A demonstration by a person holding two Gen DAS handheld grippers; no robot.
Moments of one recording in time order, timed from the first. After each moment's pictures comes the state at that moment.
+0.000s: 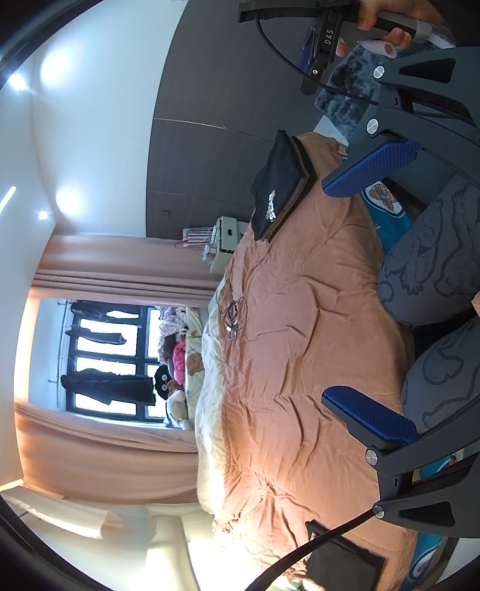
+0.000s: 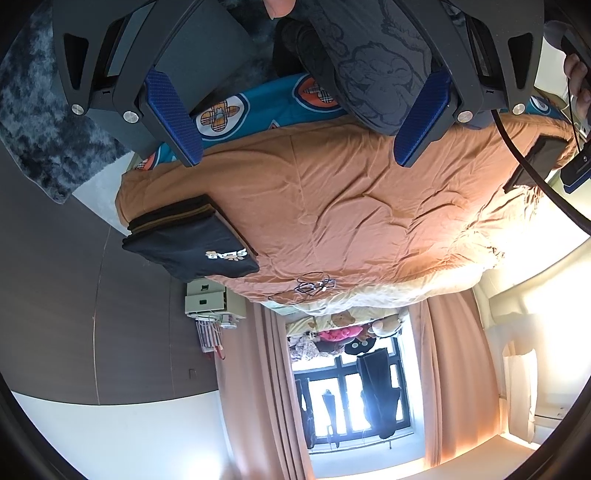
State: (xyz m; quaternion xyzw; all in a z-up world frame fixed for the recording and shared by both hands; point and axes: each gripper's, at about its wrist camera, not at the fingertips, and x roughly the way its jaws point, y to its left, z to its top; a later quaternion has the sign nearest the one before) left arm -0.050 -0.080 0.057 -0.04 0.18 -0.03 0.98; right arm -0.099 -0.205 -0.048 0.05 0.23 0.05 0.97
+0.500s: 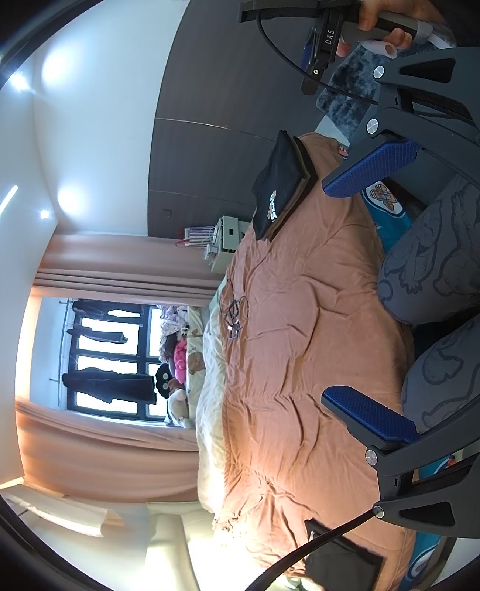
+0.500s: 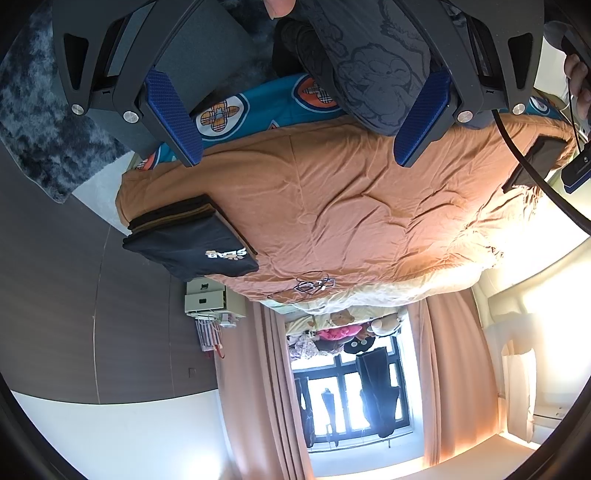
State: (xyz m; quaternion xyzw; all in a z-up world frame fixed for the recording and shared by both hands) left arm -0.054 -0.078 0.057 -0.04 0.18 -0.02 0.98; right arm -0.104 -0.204 -0.048 0.05 0.23 0.05 0.97
